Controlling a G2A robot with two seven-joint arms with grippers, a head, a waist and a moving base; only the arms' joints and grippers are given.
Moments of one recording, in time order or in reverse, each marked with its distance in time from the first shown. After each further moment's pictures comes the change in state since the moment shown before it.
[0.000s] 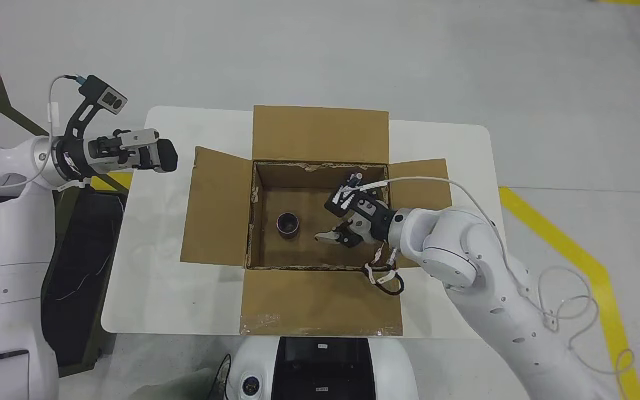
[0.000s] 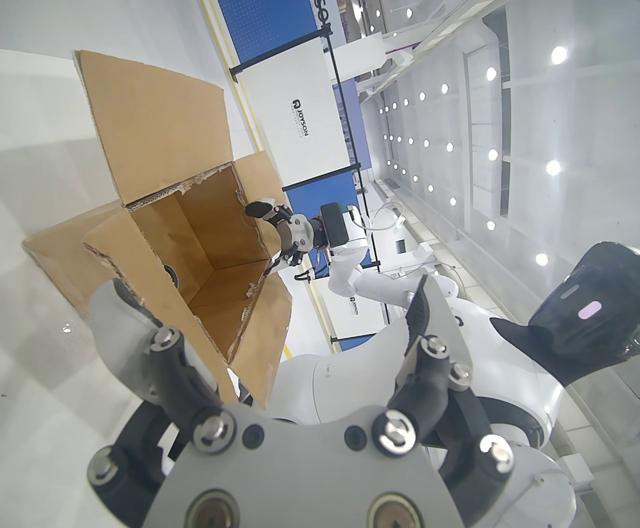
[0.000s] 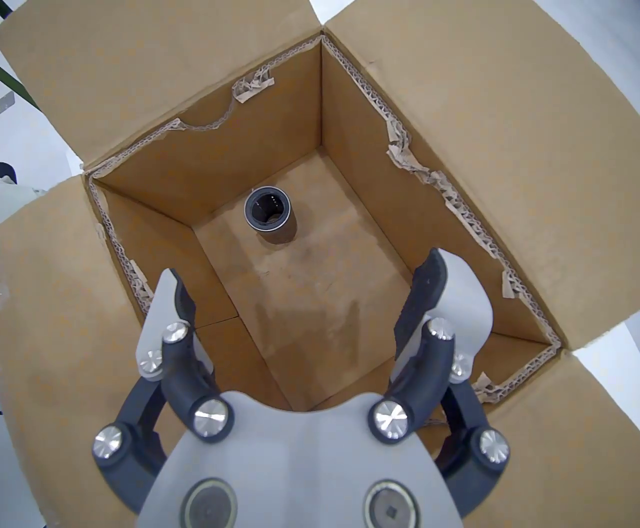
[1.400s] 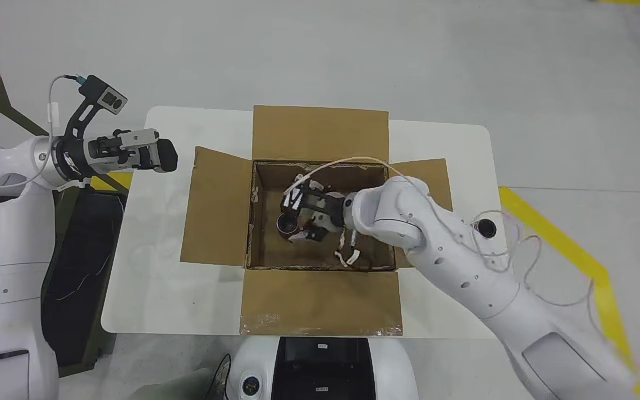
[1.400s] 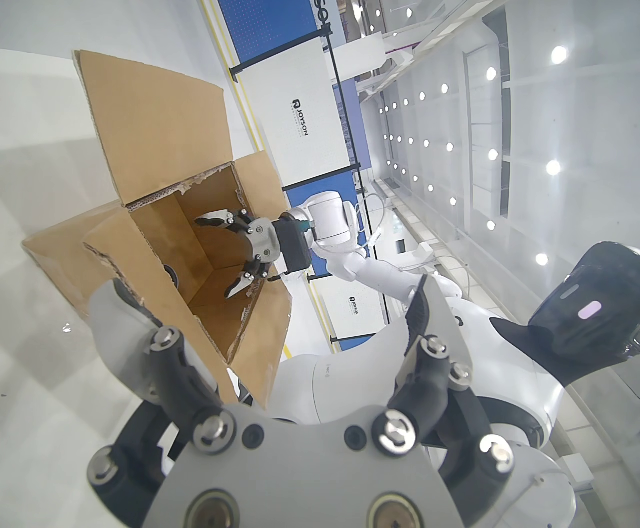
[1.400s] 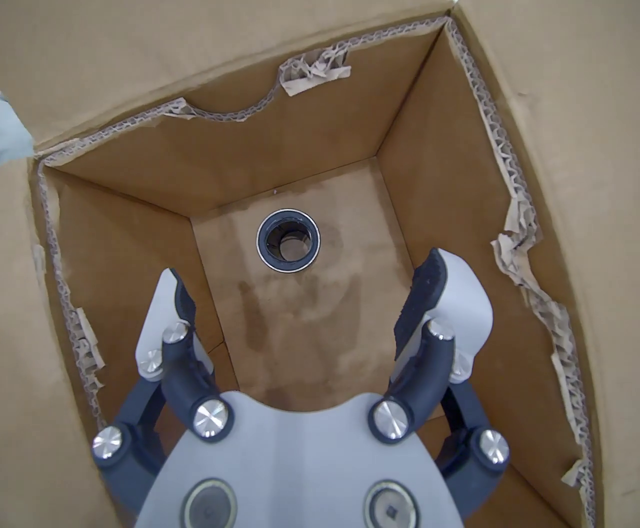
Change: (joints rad) left arm 0.000 0.000 0.000 0.000 0.000 0.000 0.000; right arm 0.339 -0.117 -0.319 0.393 0.025 -0.135 -0.059
